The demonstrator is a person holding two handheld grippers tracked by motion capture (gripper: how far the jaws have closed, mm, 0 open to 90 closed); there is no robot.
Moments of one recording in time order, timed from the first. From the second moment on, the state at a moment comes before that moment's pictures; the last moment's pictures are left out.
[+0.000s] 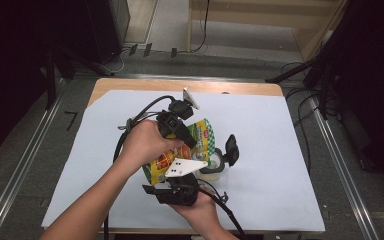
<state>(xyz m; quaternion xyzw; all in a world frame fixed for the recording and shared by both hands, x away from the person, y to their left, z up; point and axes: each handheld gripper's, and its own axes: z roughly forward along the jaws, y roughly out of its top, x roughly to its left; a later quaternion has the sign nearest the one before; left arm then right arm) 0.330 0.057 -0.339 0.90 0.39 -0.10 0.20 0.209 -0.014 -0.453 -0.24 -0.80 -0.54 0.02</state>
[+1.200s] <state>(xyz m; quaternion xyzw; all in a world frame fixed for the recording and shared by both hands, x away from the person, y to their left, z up) 0.344 0.051 -0.335 0.90 0.38 -0.10 0.19 0.214 -0.014 -0.447 -0.24 -0.80 -0.55 0.03</state>
